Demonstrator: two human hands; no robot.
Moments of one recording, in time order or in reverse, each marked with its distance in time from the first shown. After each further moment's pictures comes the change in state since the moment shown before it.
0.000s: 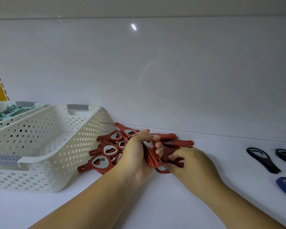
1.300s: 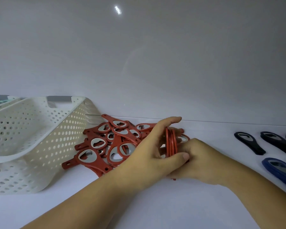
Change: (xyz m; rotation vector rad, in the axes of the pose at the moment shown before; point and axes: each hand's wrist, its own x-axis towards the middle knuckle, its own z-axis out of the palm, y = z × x) left_hand -0.015 -0.023 -0.009 0.952 -0.596 0.363; right_hand -0.005 0.010 -0.033 0.563 -0.485 -0.082
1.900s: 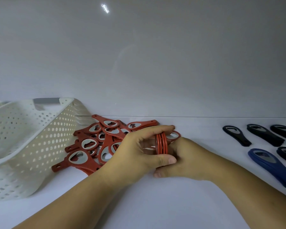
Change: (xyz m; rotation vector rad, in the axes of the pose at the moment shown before) left_hand 0.002 -0.003 -0.005 -0.018 0.026 0.016; right_hand 0.001 0.015 0.004 -0.230 0.023 0.065
